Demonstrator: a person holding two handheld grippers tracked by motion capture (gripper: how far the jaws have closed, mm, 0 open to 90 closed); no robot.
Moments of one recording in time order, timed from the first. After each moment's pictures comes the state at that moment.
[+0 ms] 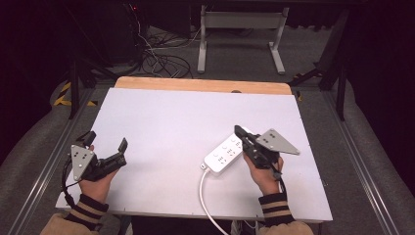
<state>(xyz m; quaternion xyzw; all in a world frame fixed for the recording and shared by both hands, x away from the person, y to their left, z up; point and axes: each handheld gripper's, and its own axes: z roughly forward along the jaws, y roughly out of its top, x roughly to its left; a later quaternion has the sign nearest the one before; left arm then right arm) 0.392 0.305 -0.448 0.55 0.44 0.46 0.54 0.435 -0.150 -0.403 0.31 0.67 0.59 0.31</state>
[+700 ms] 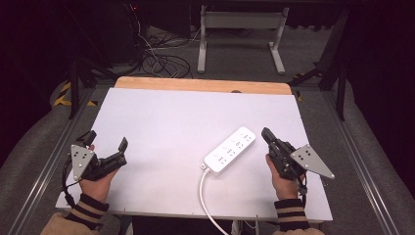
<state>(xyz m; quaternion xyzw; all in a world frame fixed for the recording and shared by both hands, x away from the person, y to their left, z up) 0.393 0.304 -0.447 0.55 0.44 0.46 0.54 0.410 -0.205 -0.415 0.30 0.59 0.65 0.38</state>
